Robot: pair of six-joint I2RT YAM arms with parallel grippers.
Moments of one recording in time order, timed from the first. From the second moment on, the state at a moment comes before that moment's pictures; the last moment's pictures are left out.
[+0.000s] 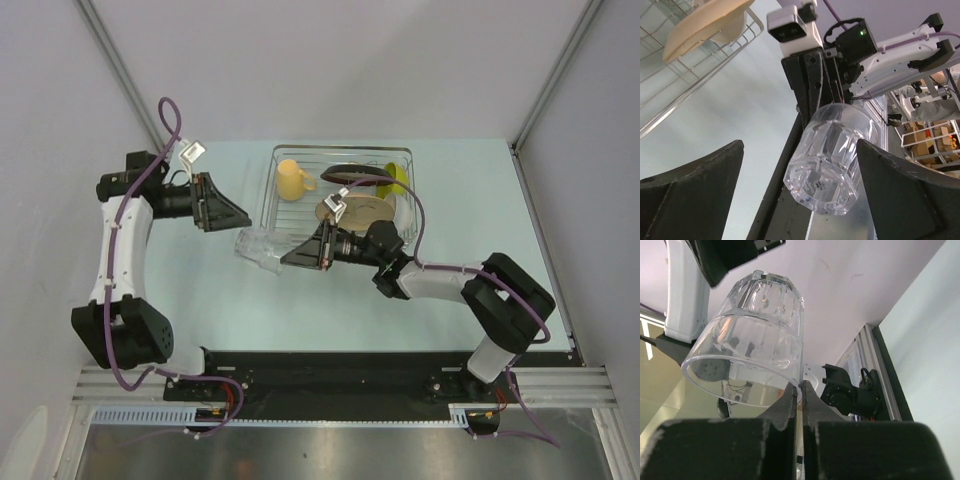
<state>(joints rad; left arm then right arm) 0.17 1.46 1.52 -1.35 1.39 0.51 0.83 1.65 0.82 1.04 -0.64 1.29</state>
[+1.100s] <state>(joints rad) 0.10 1.39 1.43 -1.35 1.40 0.53 0.78 1.84 0.94 1.26 -0.67 1.45</state>
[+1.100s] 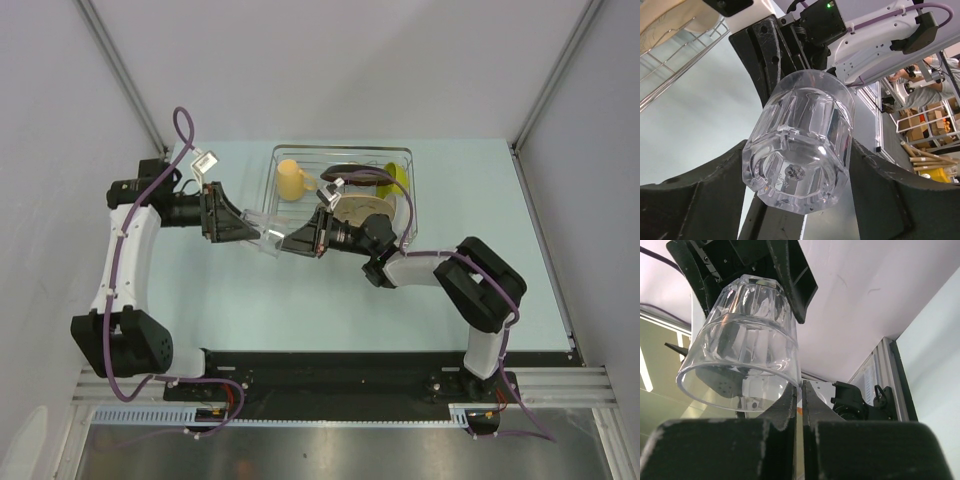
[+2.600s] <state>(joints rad) -0.23 1.74 1.94 -1.11 0.32 0.21 0.61 0.72 0.80 0.11 -0.45 0.86</state>
